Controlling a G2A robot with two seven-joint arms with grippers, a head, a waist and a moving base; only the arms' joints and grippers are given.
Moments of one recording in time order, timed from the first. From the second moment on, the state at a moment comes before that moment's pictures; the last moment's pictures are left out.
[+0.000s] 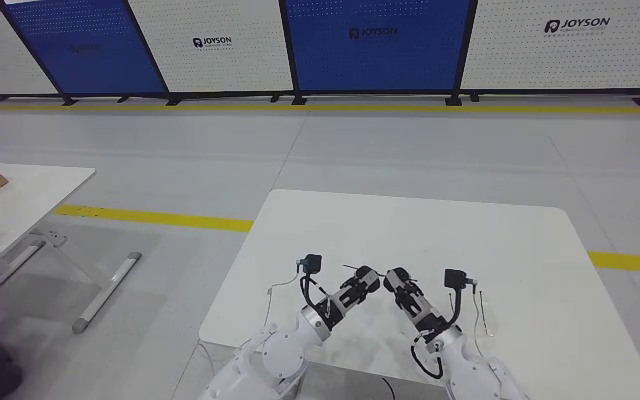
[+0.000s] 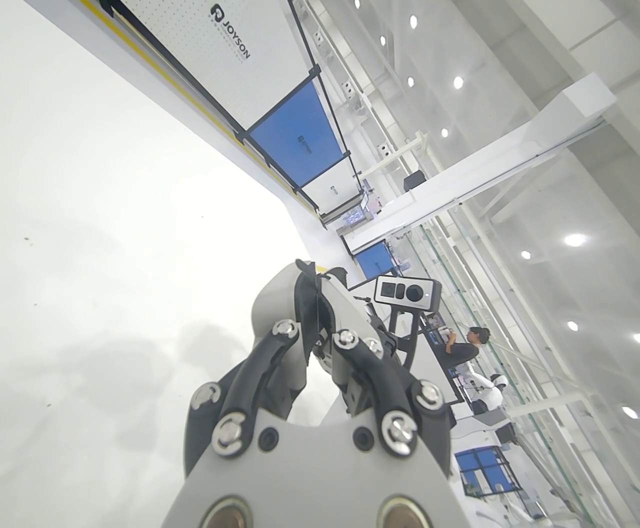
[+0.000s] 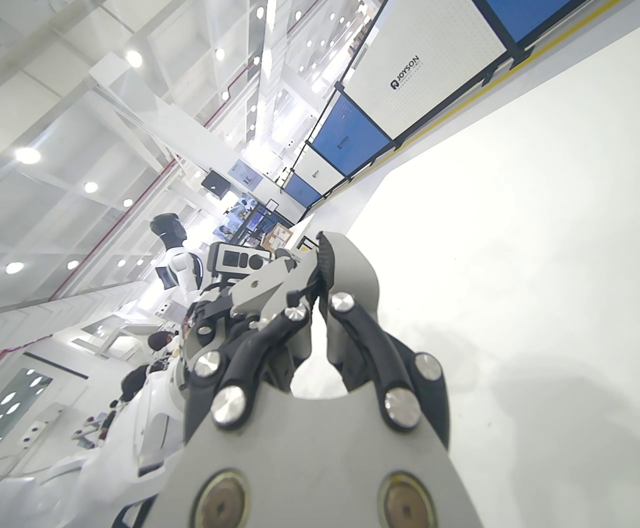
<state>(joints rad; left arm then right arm) 1.55 -1.21 -1.07 -1.68 0.14 -0.25 -0.09 -1.50 -1.32 1.09 -1.59 -0.39 -0.31 0.15</state>
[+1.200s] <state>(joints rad) 1.54 -1.22 -1.07 -1.69 0.11 -0.22 -0.06 -1.52 -1.31 1.11 -1.60 -0.35 -0.33 0.17</state>
